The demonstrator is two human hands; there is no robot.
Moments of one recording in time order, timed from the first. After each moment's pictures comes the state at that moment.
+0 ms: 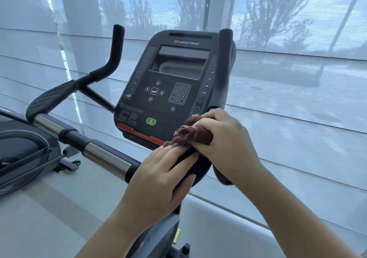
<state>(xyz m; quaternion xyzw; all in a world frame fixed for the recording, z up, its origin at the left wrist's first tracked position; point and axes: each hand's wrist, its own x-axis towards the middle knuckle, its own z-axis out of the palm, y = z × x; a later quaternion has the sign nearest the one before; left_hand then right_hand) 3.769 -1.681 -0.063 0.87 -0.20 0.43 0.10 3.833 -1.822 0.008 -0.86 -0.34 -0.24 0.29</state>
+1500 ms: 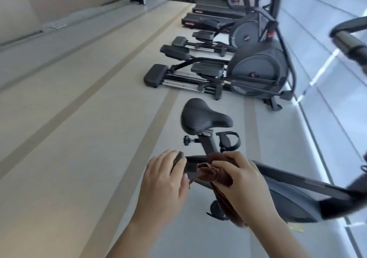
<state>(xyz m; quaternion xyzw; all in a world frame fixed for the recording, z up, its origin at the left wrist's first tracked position) 3.386 -1.864 -0.203 0.75 0.58 0.31 -0.05 3.560 -1.846 -0.179 -0.59 -0.77 0.07 0.24</state>
